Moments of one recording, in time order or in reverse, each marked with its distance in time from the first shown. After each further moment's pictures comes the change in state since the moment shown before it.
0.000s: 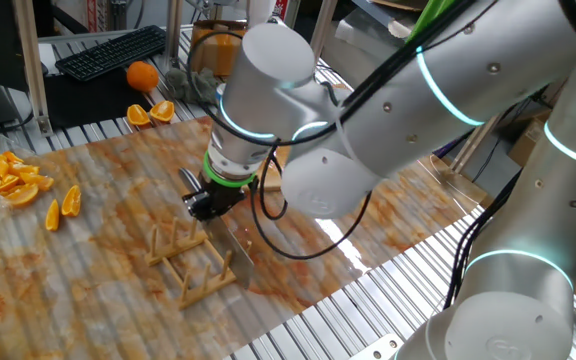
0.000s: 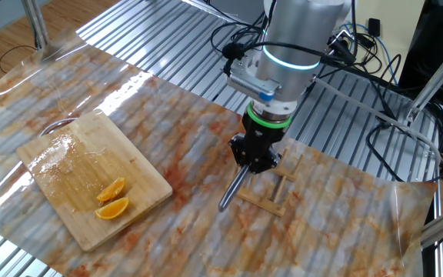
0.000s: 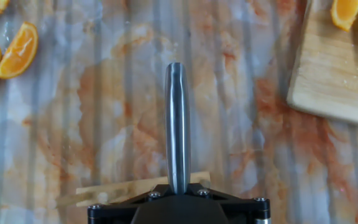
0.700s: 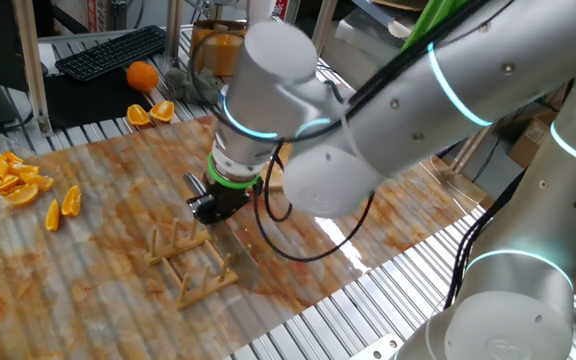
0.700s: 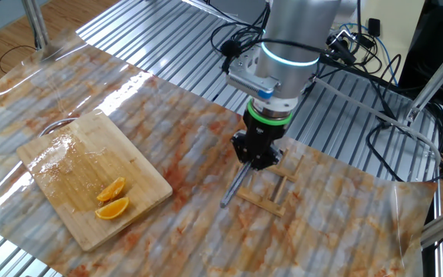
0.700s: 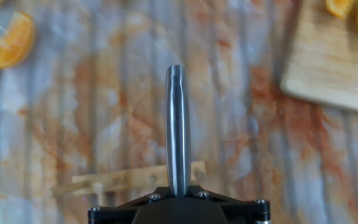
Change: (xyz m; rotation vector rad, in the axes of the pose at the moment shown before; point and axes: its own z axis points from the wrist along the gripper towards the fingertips) arm 0.008 0.000 0.004 -0.004 0.012 0.010
